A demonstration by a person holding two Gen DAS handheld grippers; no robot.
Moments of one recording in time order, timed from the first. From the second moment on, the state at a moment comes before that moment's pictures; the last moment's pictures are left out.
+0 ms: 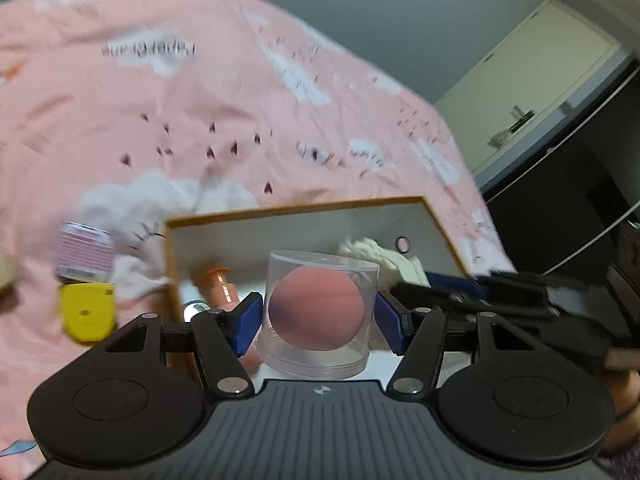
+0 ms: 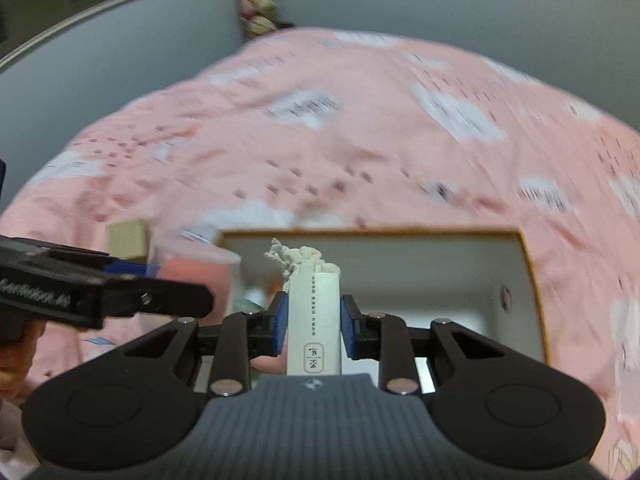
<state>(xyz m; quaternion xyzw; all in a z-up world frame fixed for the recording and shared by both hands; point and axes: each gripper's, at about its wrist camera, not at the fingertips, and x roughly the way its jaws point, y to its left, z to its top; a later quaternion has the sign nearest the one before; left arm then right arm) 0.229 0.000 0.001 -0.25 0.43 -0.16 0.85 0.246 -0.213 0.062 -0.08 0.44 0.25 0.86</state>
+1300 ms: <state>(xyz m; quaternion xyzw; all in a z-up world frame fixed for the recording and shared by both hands) 0.278 -0.024 -0.057 -0.31 0.51 -0.09 0.80 0.326 -0.244 -0.004 -0.01 0.54 0.21 0.82</state>
